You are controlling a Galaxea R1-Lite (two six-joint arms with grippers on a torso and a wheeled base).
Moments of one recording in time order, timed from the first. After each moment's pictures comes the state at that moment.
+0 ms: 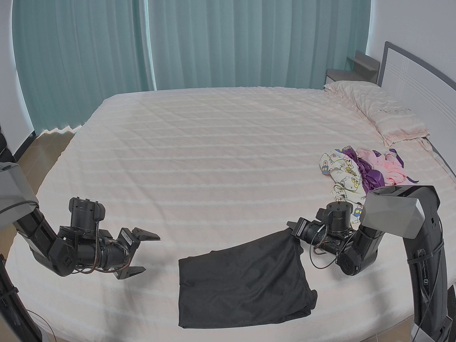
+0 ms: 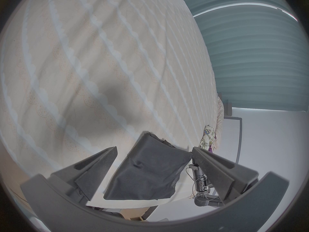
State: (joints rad) left arm -0.14 1.95 -0.49 -0.67 -0.41 -1.12; right arm 0.33 2.55 -0.89 -1.29 0.14 0.67
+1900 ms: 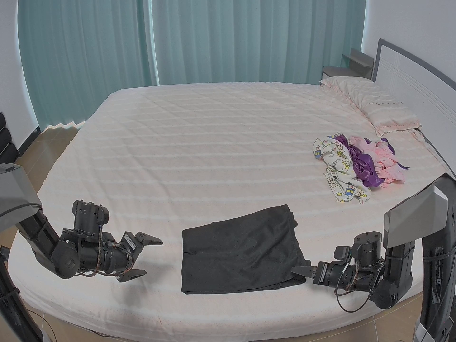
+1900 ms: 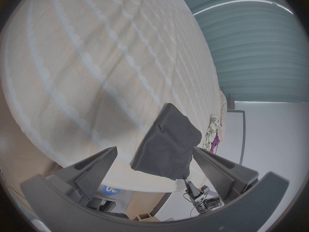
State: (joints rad) left arm -0.16 1.96 -0.48 -0.67 -0.39 -1.09; right arm 0.36 2.39 -0.26 -1.55 0.35 0.64
